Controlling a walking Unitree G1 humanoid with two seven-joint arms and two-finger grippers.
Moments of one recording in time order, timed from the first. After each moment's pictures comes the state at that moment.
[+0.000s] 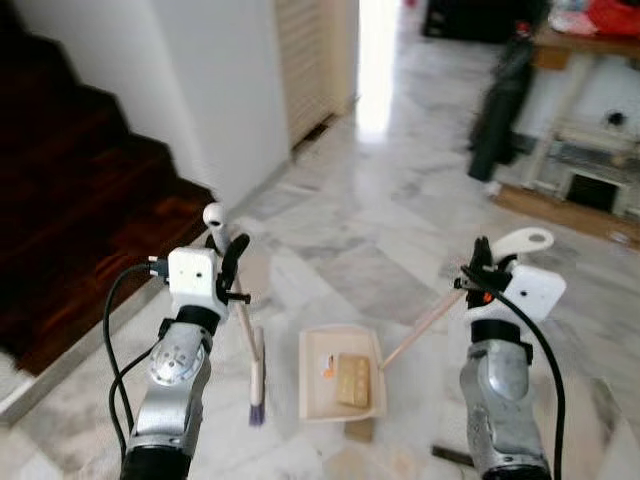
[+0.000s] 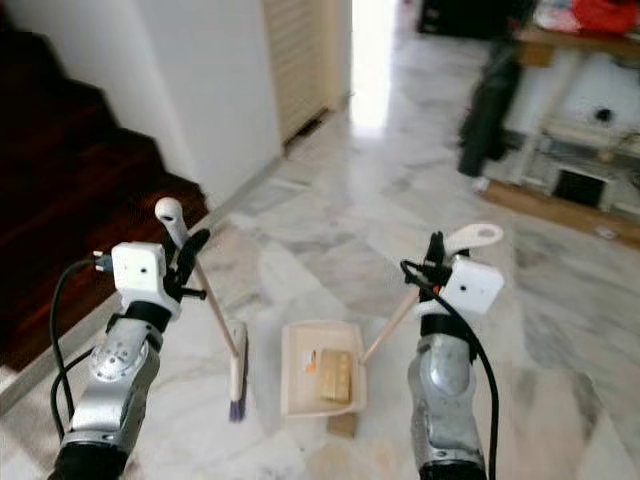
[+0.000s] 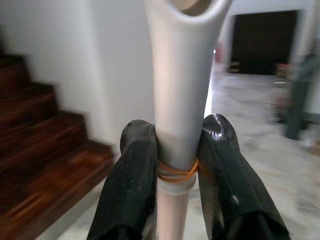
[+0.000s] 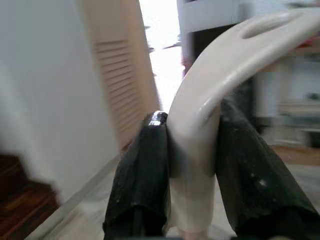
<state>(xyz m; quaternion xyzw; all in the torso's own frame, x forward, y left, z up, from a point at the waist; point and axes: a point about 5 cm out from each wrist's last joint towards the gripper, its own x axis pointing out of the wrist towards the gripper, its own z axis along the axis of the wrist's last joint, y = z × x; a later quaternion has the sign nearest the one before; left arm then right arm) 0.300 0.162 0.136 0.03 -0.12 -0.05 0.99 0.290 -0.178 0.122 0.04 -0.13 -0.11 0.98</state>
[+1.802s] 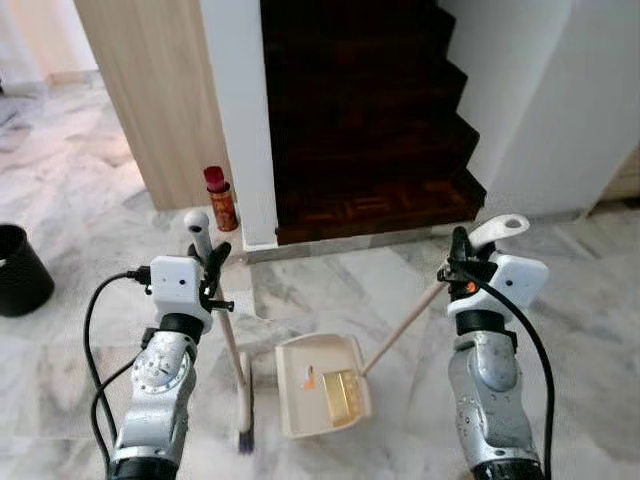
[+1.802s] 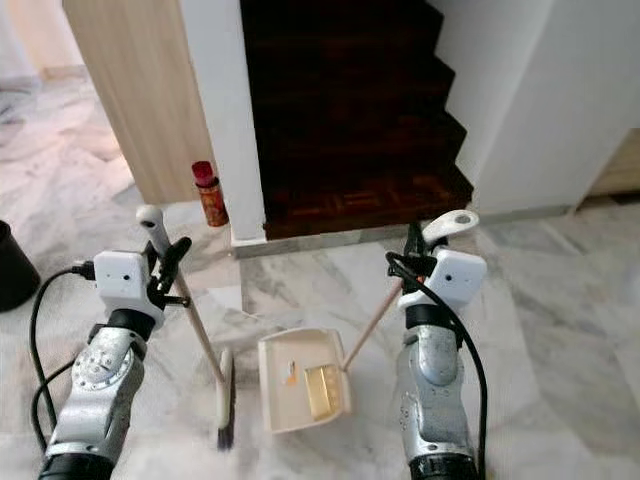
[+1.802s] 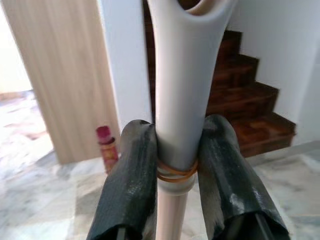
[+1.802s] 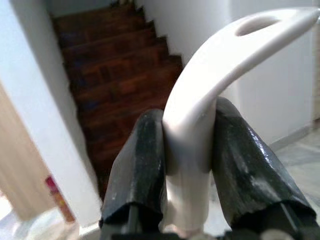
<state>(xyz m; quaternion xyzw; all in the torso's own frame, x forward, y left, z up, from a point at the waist) 0.291 0.173 0.126 0.03 -0.09 -0.03 0.99 0.292 -0.170 0.122 0.08 -0.11 -0.08 0.99</state>
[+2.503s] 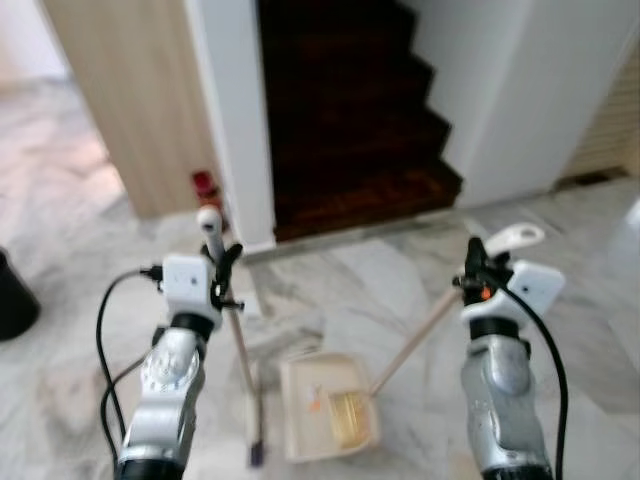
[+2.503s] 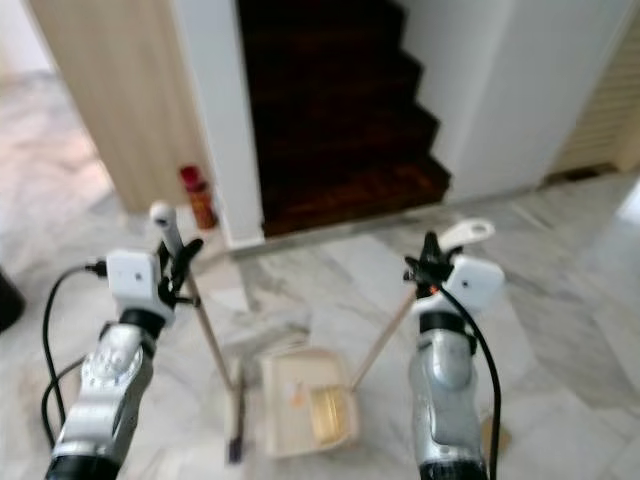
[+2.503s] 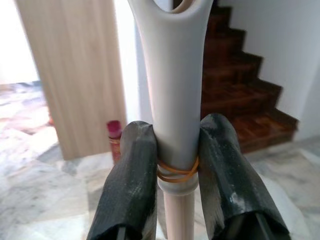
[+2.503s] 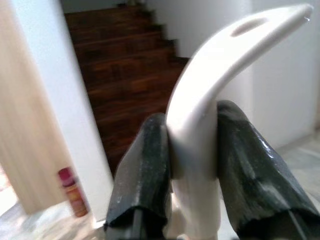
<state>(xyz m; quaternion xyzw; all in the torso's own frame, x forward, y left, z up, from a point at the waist) 0.292 0.179 0.130 0.03 -0.09 -0.02 1.00 0.295 -0.163 0.125 0.07 -0.11 -0.06 0.99</state>
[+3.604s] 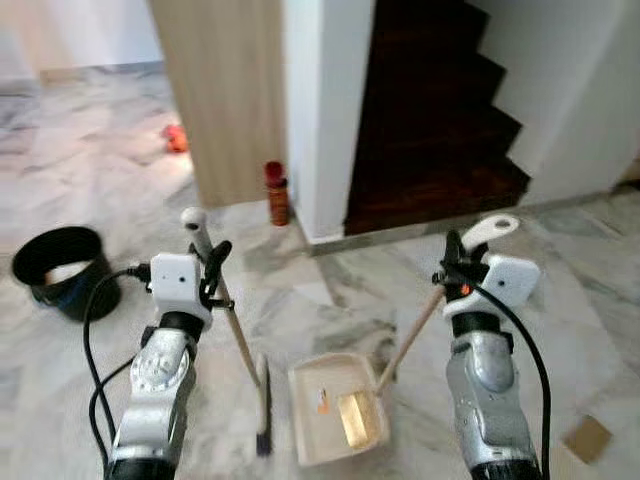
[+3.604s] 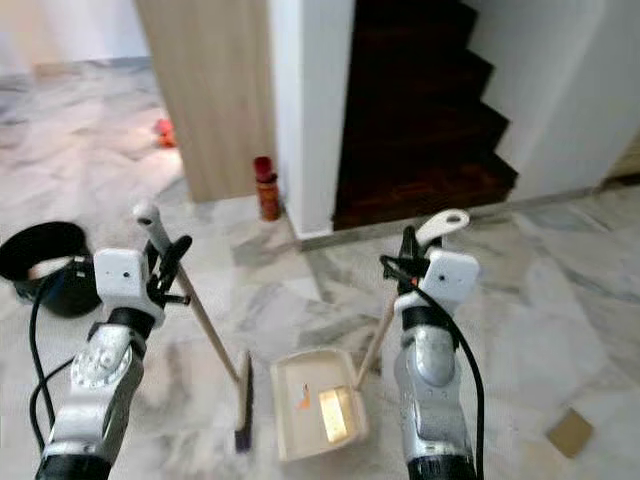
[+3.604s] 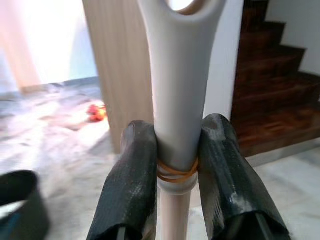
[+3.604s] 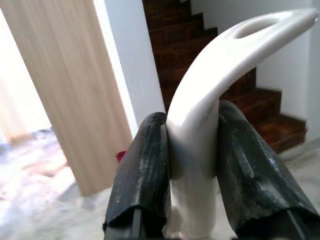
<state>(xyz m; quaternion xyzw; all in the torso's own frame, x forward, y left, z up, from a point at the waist) 0.293 0.178 0.131 0.04 -0.09 -0.02 0.99 0.297 -0.160 0.128 0.07 -0.12 -0.05 0.99</state>
